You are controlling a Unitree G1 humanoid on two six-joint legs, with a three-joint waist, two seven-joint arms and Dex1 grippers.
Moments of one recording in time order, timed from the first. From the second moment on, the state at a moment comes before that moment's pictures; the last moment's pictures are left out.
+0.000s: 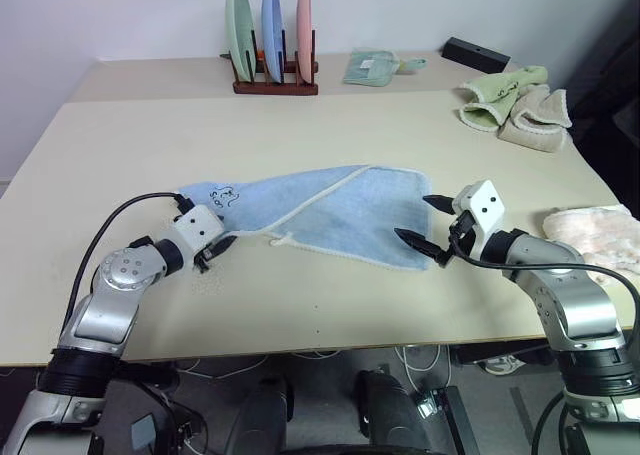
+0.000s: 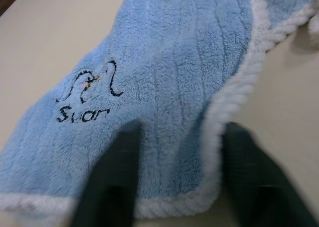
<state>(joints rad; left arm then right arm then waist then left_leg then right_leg) -0.23 0.69 -0.04 0.02 0.01 0.14 -0.67 -0.25 -0.64 -0.07 -0.16 0.33 0.41 0.75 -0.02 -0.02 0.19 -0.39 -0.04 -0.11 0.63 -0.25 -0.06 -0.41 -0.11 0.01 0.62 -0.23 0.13</state>
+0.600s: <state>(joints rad) 0.03 0.81 0.21 -0.19 -0.14 0.09 -0.77 -0.67 -0.64 0.12 0.32 0.02 0.17 0.73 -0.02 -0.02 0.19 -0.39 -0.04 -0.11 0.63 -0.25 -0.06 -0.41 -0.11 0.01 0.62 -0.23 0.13</state>
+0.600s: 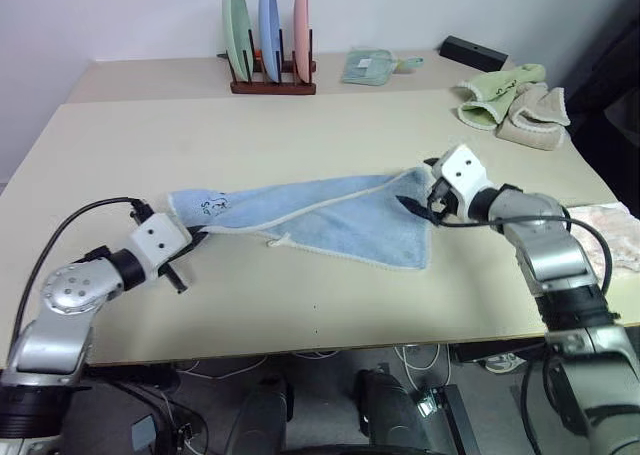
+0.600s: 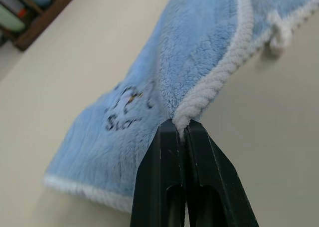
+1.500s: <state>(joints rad) 0.26 0.79 0.26 -0.35 -0.14 0.15 -0.74 -1.13 -0.45 0.32 1.28 -0.37 -0.39 0.57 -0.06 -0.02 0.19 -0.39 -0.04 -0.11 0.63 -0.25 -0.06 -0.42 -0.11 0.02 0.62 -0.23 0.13</state>
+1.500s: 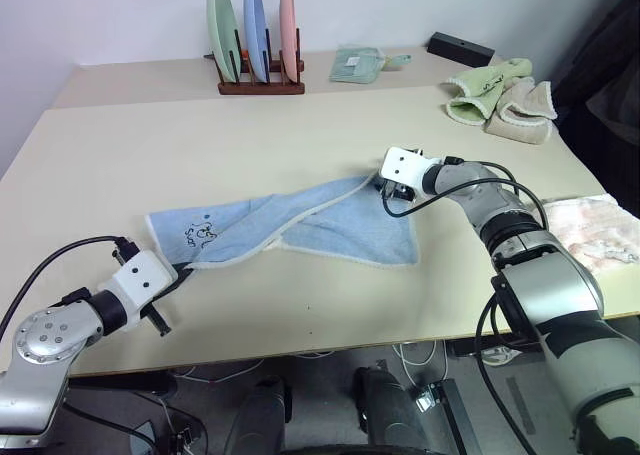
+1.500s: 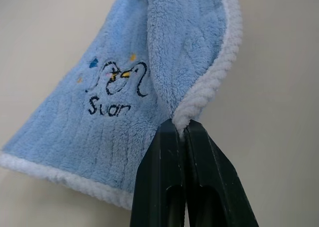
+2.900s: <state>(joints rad) 0.27 0.93 0.52 -0.30 -0.33 0.28 -0.97 -0.58 -0.95 0.12 0.10 0.14 0.01 1.15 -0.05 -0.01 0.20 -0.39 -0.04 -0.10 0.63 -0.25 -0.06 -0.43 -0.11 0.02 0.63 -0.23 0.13</state>
